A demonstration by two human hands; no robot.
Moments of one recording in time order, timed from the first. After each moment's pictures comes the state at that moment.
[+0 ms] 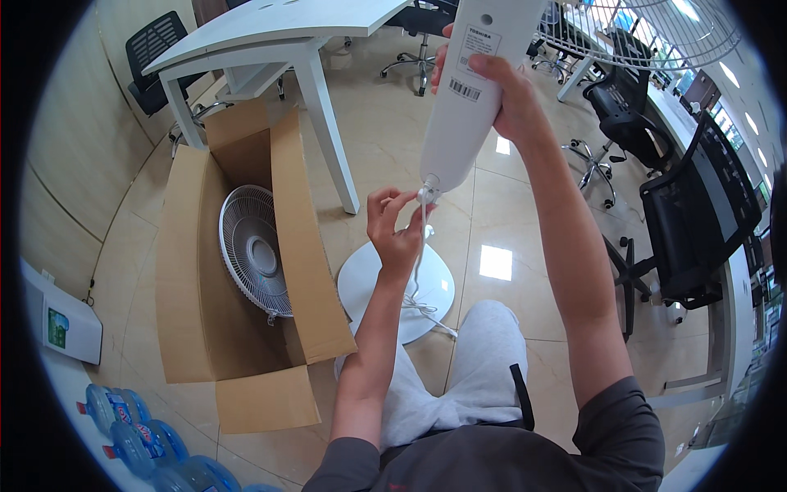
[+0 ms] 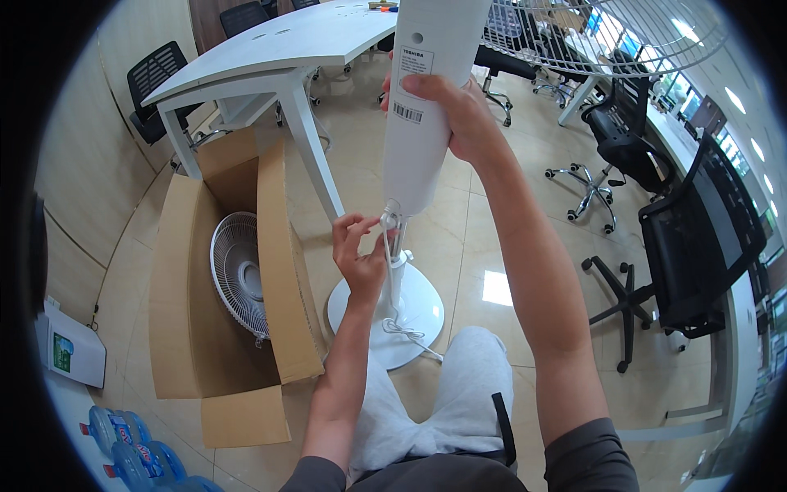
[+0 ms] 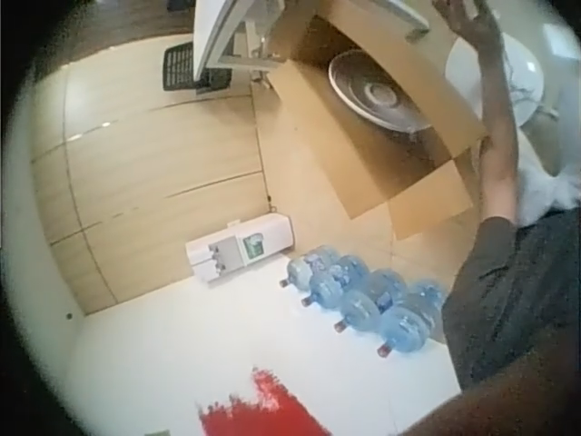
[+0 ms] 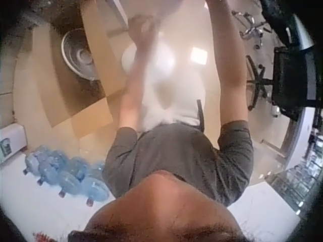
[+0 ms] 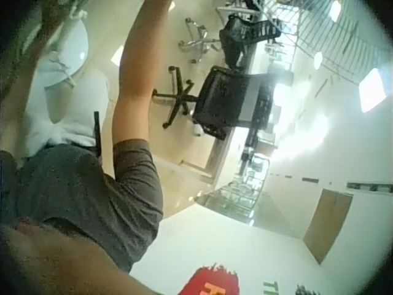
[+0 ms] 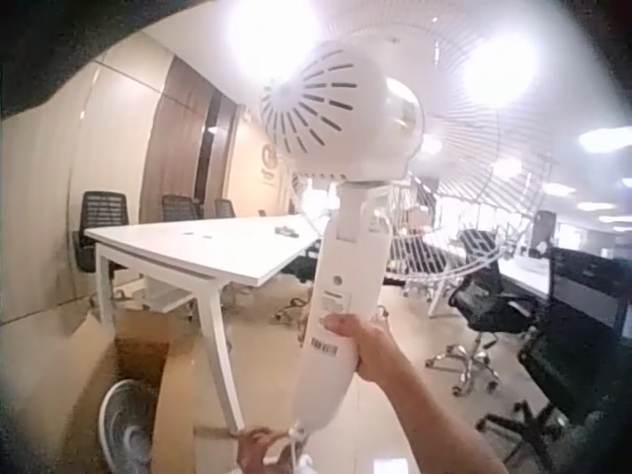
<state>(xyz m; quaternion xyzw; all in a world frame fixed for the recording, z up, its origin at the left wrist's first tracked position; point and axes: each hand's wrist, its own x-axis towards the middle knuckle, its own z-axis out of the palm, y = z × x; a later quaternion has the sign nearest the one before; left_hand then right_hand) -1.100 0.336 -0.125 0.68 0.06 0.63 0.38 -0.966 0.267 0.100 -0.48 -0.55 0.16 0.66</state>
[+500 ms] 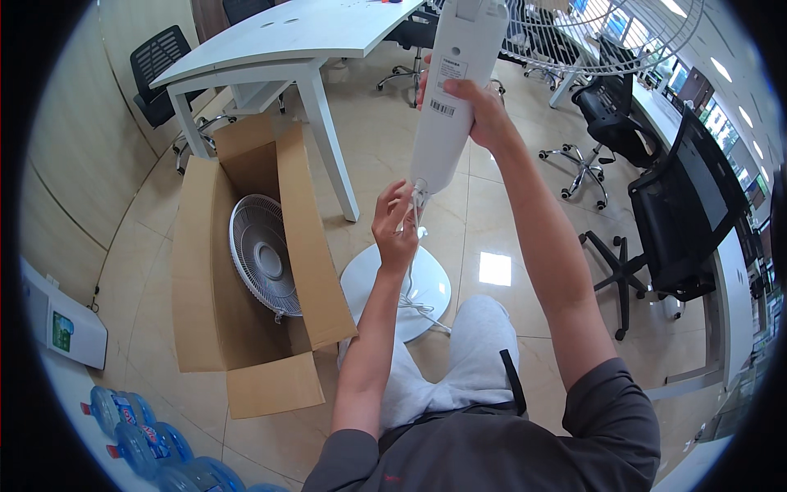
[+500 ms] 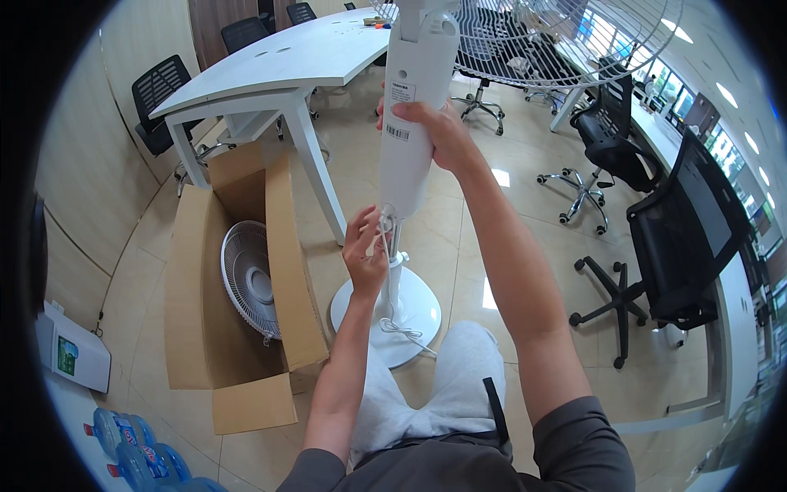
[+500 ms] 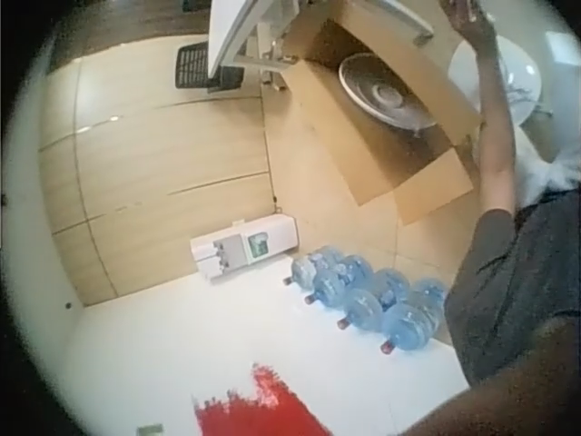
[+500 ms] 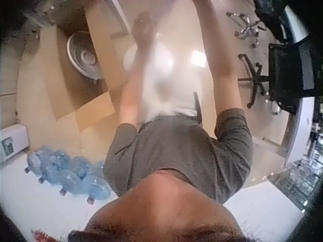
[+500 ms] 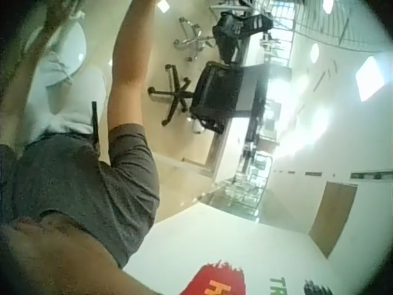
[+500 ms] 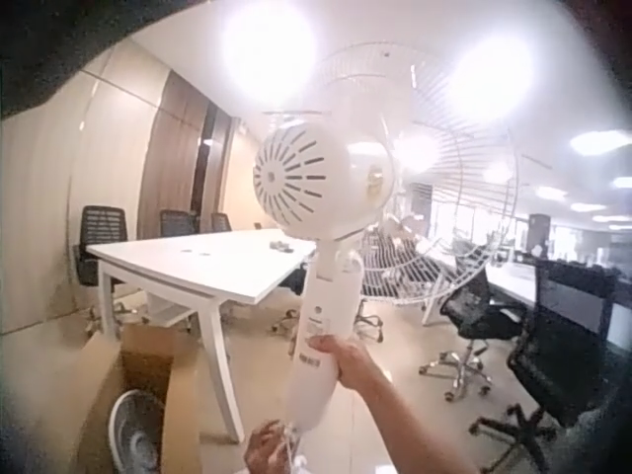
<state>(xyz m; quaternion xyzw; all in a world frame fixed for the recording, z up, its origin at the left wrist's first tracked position) -1.097 0.324 -0.111 0.64 0.03 0.61 0.47 -0.966 0.263 0.098 -0.47 -0.53 0.19 0.68</state>
